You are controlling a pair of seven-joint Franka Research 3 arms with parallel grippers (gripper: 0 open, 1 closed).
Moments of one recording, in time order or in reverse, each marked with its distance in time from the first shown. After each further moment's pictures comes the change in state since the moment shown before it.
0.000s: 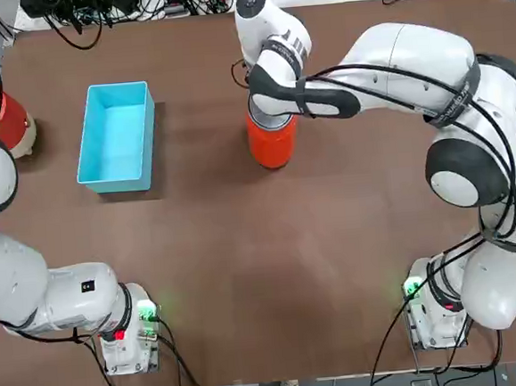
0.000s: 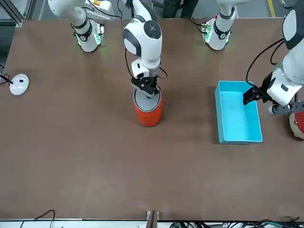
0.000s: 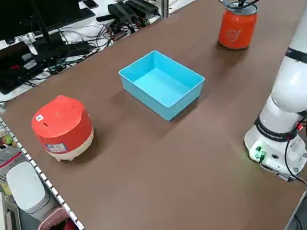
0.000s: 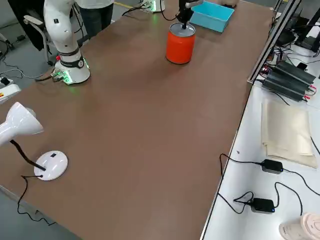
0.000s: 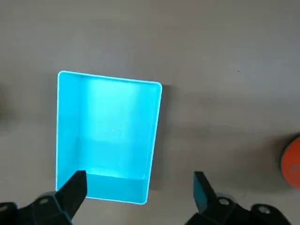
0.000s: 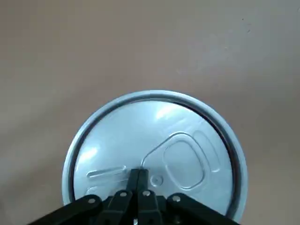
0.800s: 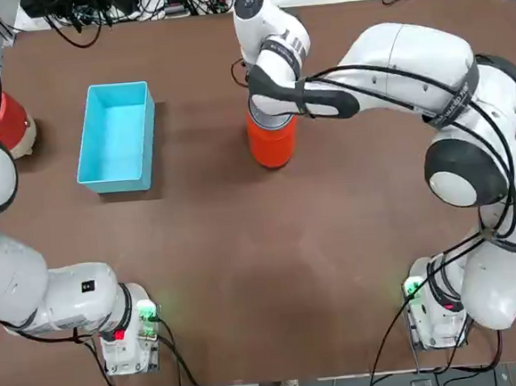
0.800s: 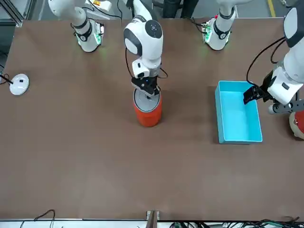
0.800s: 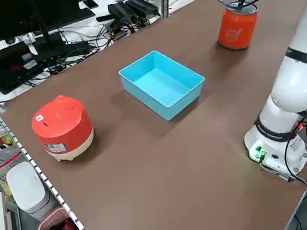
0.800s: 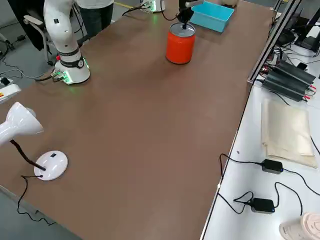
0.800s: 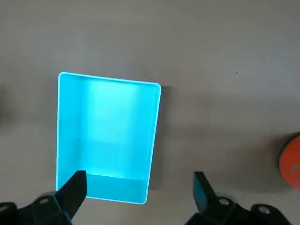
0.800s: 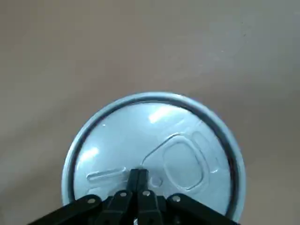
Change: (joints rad) left arm 0.000 -0.003 -0.003 0.010 0.000 -0.004 0.000; right arm 0.000 0.003 -0.006 0.025 -0.013 -0.048 0.004
